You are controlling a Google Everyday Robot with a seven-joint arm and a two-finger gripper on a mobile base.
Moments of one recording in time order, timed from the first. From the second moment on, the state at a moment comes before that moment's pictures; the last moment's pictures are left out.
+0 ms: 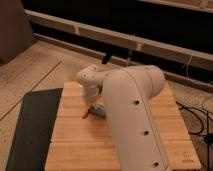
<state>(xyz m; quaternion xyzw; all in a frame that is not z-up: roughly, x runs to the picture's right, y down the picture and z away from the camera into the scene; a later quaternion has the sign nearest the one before) -0.079 0.128 0.895 -0.25 0.30 0.70 0.60</state>
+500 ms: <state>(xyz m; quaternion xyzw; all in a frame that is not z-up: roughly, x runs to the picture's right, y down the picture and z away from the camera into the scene) -0.029 0.144 0.899 -0.23 0.36 0.70 0.58</state>
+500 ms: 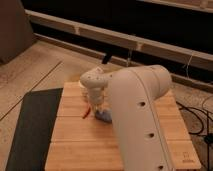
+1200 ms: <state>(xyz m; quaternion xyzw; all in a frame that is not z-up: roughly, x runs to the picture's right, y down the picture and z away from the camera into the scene) -0.013 0.082 0.945 -0.13 0.35 0.68 0.64</state>
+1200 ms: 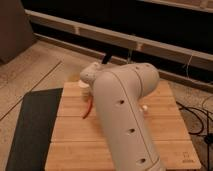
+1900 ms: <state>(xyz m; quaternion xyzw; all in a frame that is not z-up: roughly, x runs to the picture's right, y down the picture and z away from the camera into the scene) -0.086 0.091 0.923 -0.20 0.28 0.69 0.63</state>
